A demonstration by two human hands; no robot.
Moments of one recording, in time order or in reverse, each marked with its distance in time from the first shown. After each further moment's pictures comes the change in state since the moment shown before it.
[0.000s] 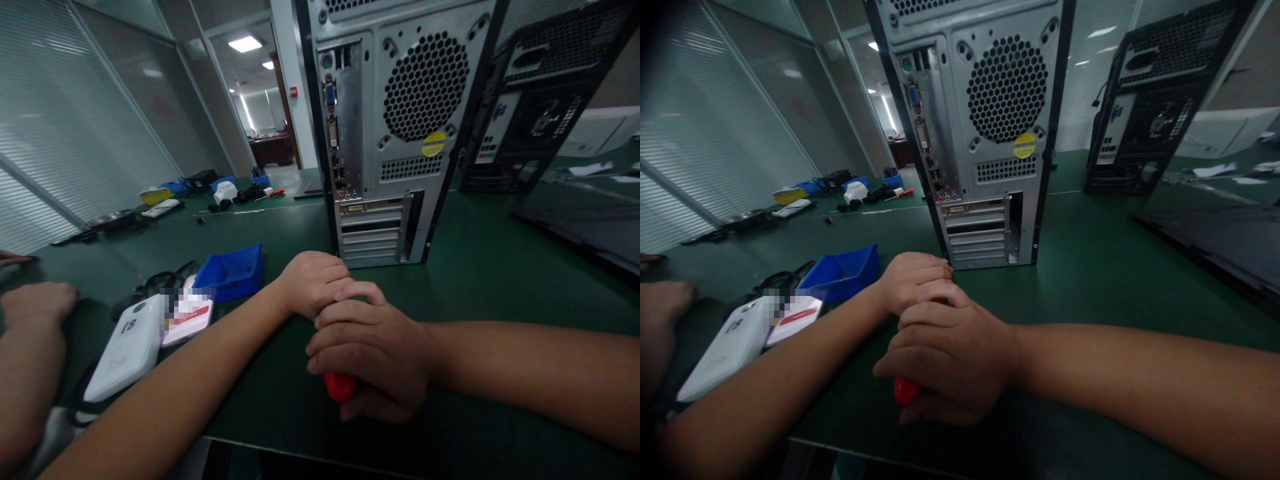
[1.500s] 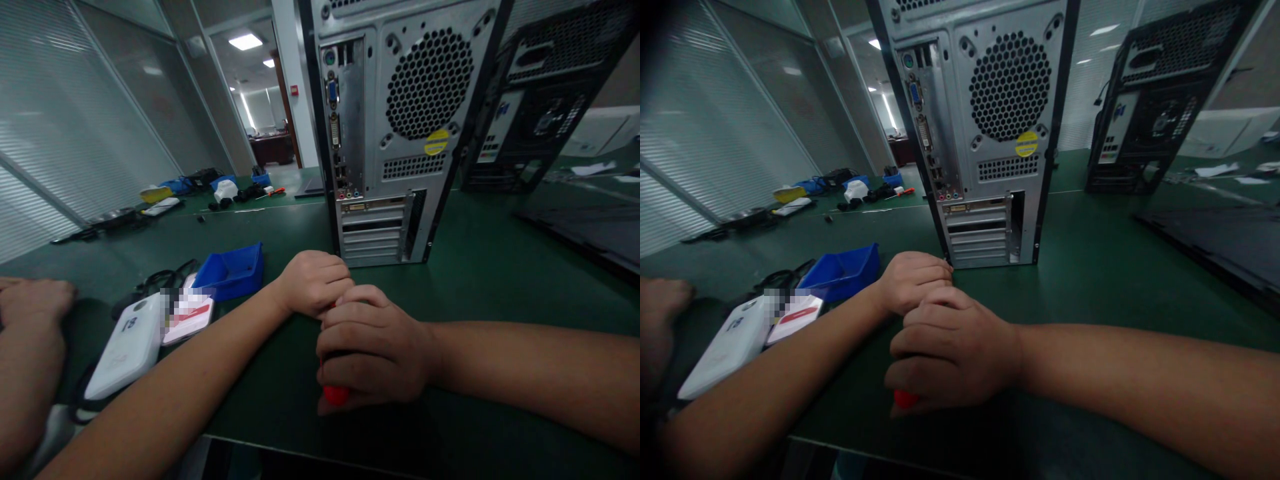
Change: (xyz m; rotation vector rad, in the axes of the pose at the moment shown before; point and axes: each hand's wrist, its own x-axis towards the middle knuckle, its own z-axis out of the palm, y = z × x) left_hand -0.001 -0.001 -0.001 -0.003 -0.009 0.031; right_hand 0.003 0.001 -0.001 -0.133 0.072 -0.069
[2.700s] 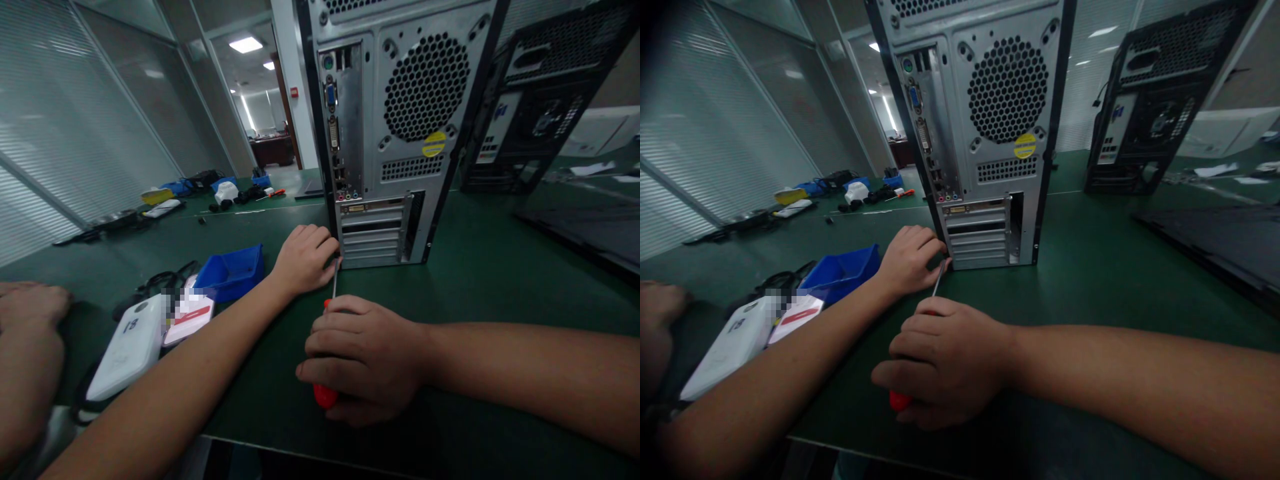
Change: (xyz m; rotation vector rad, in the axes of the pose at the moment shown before) left_hand -0.004 -0.017 0.007 0.359 -0.195 -0.448; right_hand -0.001 -0.003 0.009 0.023 -0.237 0.006
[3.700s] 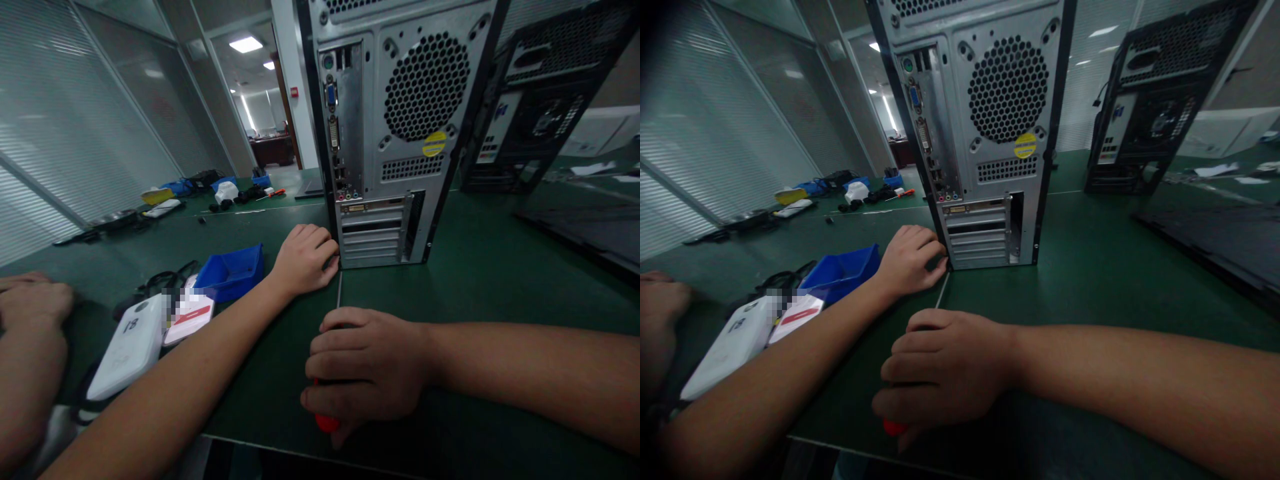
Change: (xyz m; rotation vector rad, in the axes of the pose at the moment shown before) left_hand -0.002 0.000 -0.002 -0.019 -0.011 -0.014; right_hand 0.003 0.002 -0.001 0.009 0.075 -0.171
